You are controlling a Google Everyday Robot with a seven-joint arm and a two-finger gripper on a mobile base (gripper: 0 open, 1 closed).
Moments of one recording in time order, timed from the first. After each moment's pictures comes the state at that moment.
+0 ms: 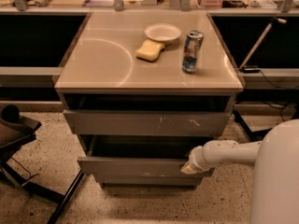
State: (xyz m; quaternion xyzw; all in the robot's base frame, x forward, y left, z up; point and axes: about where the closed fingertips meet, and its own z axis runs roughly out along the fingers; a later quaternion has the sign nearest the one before) arm 0.569 -0.171 0.402 -0.55 0.80 0.03 0.23
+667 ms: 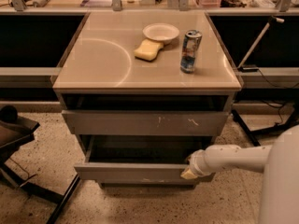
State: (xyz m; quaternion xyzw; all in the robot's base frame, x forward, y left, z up) arm 0.549 -0.177 0.404 -0.55 0.80 0.03 0.23
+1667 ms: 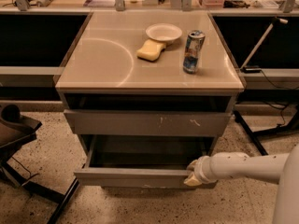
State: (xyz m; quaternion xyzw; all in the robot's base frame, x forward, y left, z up) arm 0.522 -0.186 0.403 -0.55 0.80 0.03 0.23
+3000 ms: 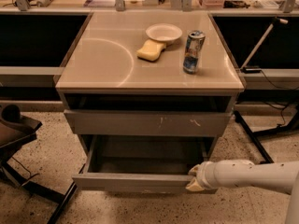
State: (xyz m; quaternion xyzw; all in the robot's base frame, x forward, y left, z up) arm 0.503 -0.187 0.407 -0.56 0.79 0.03 0.25
